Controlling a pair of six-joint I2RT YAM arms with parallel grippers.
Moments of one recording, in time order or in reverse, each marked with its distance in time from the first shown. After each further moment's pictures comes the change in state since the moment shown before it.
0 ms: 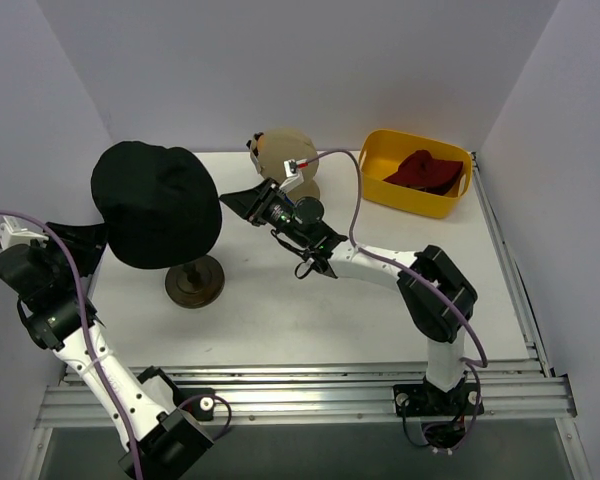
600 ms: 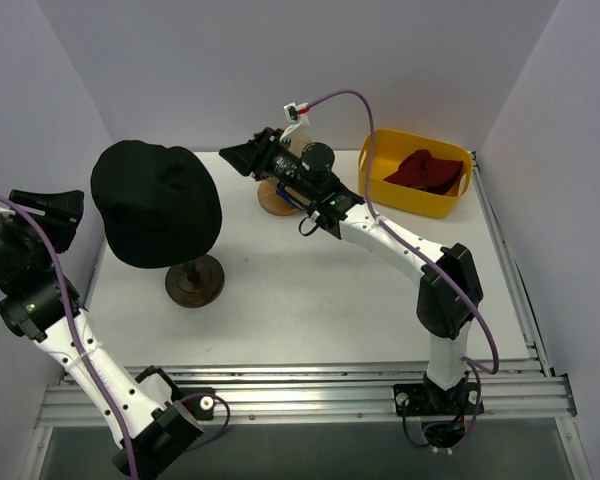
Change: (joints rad) left arm 0.000 0.080 0.286 -0.087 -0.115 -0.025; right arm -0.086 -0.020 0.356 -0.402 -0.099 -0.280
